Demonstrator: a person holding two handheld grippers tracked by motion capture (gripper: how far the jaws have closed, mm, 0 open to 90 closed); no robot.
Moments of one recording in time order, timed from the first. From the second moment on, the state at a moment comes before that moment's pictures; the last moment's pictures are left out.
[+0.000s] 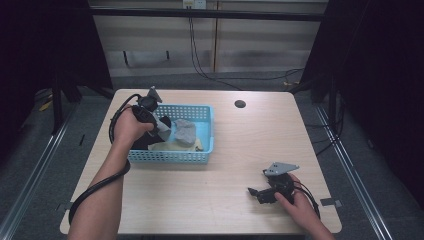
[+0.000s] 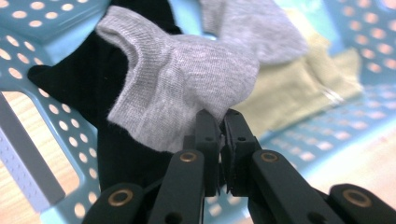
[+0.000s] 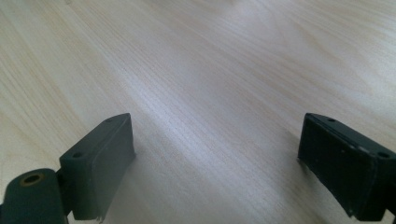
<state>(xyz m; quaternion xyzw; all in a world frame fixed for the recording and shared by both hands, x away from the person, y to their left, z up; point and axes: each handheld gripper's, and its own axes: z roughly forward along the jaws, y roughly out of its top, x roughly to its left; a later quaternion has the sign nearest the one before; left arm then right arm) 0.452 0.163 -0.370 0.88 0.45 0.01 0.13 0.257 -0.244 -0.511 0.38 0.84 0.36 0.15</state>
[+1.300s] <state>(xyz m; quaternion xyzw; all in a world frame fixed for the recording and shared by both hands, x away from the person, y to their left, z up) 0.395 0.134 -0.274 0.93 0.33 -0.05 0.16 0.257 -0.244 -0.511 0.38 0.84 0.36 0.15</state>
